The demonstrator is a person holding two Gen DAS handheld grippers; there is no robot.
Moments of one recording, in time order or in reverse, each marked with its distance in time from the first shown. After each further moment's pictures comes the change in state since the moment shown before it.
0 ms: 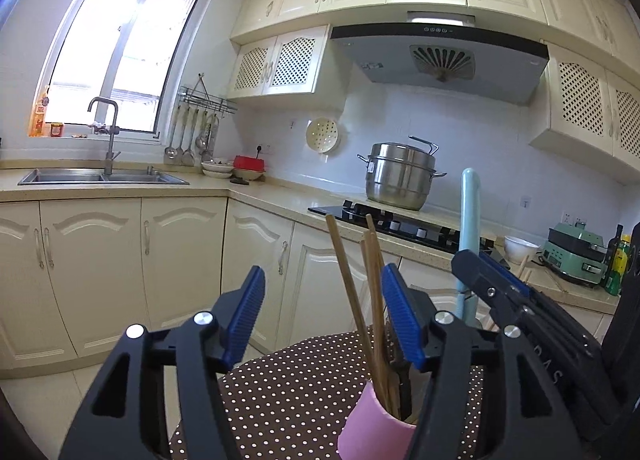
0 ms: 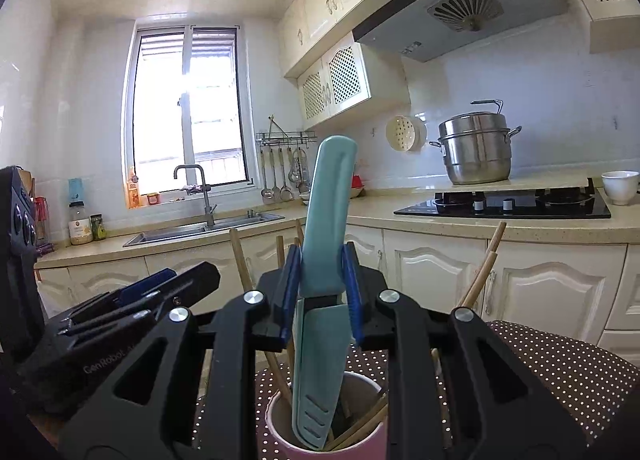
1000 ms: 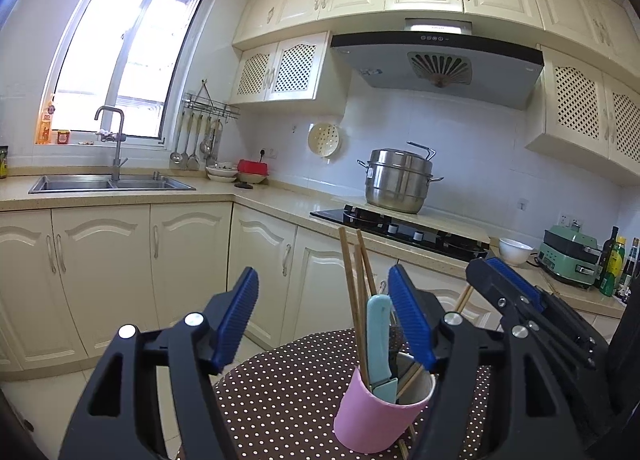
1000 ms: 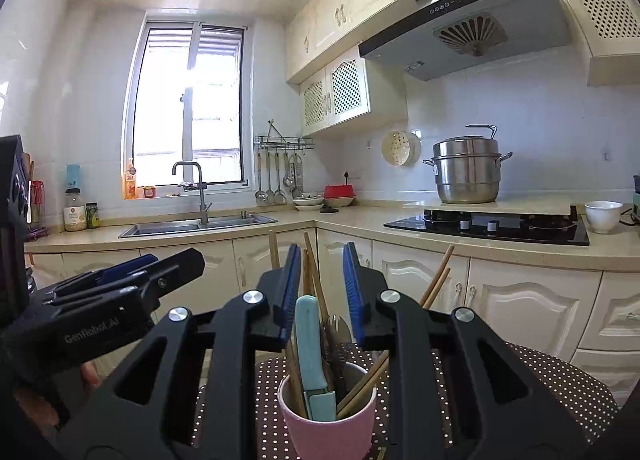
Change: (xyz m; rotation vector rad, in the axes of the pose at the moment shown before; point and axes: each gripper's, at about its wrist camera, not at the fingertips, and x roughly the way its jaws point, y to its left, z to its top) left arm -0.052 -0.006 0.023 0.021 -0.001 0.002; right arm -0.048 0.021 0.015 -0.075 -0.013 -0.040
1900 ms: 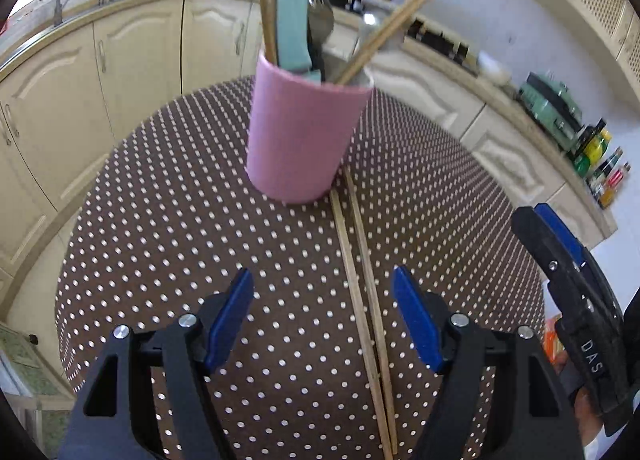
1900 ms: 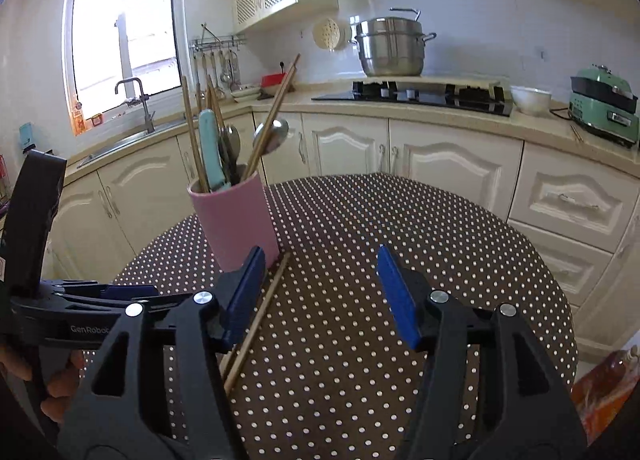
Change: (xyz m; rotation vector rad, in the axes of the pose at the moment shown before) left arm 0.025 -0.052 -0.135 -0.030 0.819 -0.129; right arm -0.092 -0.059 -0.084 0.113 0.430 -0.199
